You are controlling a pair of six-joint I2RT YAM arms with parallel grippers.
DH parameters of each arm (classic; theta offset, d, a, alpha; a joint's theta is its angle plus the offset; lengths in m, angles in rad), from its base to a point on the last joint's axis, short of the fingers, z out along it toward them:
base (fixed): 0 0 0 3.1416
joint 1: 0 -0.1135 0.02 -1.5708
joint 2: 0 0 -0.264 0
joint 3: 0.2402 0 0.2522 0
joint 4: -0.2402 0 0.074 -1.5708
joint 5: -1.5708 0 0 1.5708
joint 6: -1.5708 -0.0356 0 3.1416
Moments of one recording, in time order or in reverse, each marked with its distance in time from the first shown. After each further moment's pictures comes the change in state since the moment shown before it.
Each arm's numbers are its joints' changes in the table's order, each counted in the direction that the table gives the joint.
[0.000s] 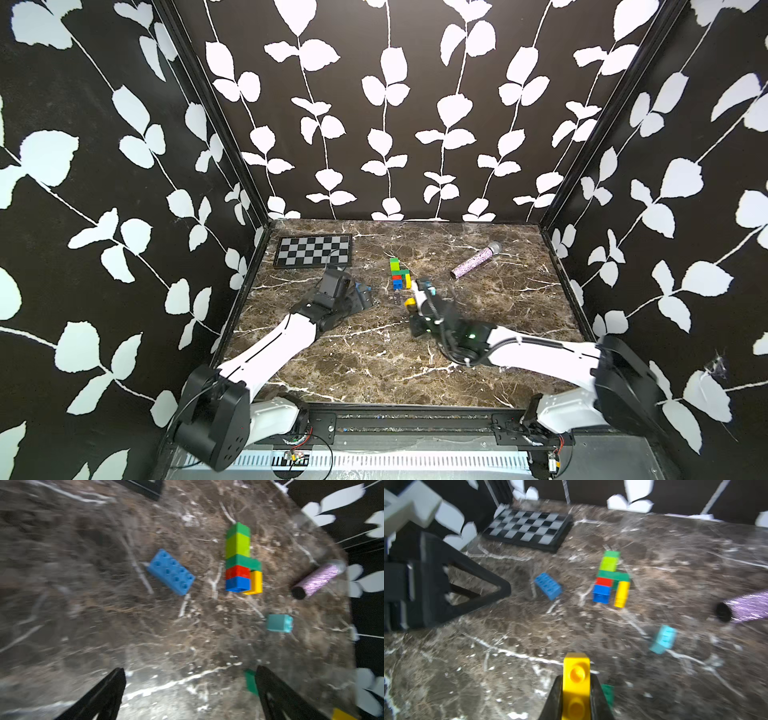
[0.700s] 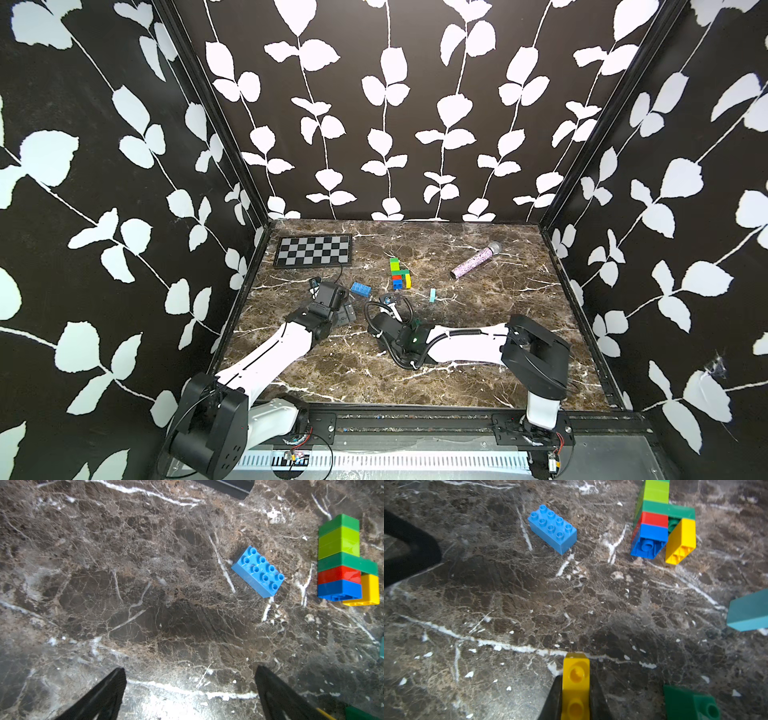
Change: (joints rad) left arm -0.029 0.003 -0.075 -0.070 0.183 -0.035; right arm -0.105 -0.398 0.240 -0.151 -0.112 -0.202
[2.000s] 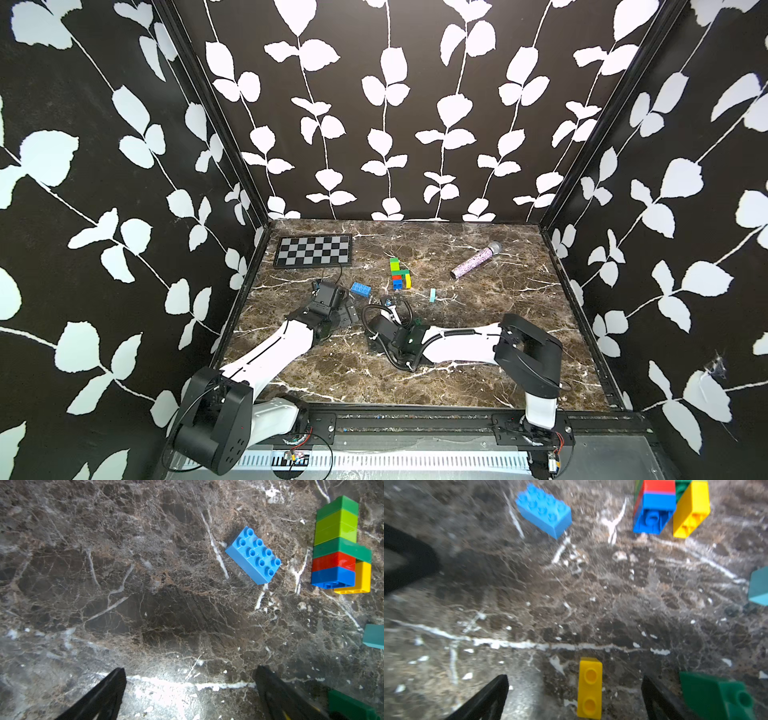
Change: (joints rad) left arm -0.016 -0.023 -0.006 0.014 -0.099 0.018; right arm -0.009 -0.013 0.028 -0.034 0.019 -0.089
